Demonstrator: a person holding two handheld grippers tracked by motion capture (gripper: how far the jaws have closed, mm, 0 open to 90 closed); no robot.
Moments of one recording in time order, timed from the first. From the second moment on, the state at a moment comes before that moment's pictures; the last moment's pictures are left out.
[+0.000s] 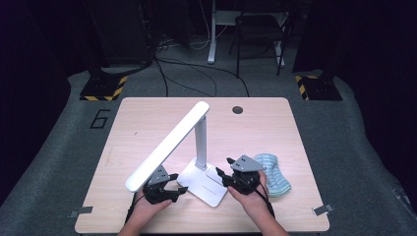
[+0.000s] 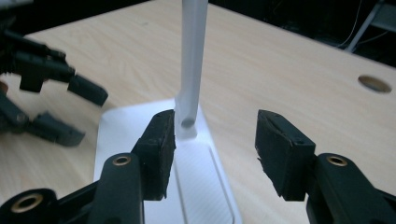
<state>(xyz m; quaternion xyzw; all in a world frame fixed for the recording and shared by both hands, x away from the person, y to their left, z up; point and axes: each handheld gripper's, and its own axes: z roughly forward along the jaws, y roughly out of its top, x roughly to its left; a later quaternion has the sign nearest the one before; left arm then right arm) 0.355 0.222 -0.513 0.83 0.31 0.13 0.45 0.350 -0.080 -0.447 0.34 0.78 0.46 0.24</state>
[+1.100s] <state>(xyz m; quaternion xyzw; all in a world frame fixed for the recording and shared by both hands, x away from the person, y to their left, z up) 0.353 0.223 -0.511 0.83 0.30 0.13 0.45 0.341 -0.089 -0.515 0.40 0.80 0.41 0.19</state>
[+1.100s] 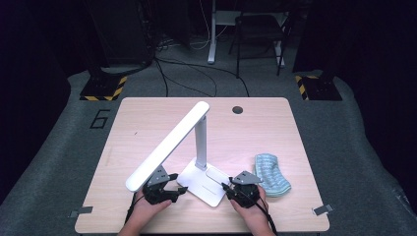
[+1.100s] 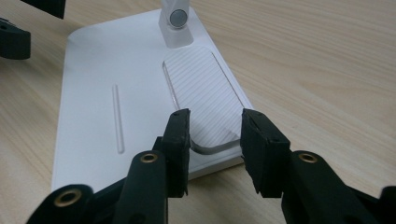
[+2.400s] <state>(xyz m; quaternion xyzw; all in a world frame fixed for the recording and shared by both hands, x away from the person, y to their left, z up) 0.355 0.228 -0.513 0.83 0.32 0.12 0.44 0.412 -0.058 -0.504 0.41 0.79 0.41 0.18</state>
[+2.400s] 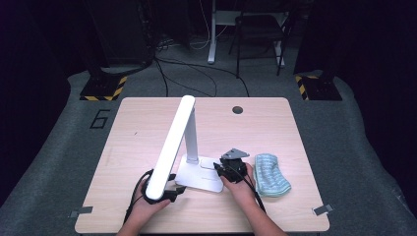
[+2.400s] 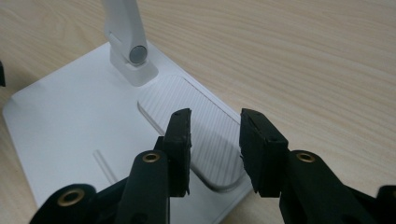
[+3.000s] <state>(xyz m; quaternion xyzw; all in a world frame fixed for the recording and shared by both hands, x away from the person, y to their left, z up) 0.355 0.229 -0.515 0.83 0.33 0.12 0.44 0.343 -0.073 -0.515 0.39 0.80 0.42 0.18</state>
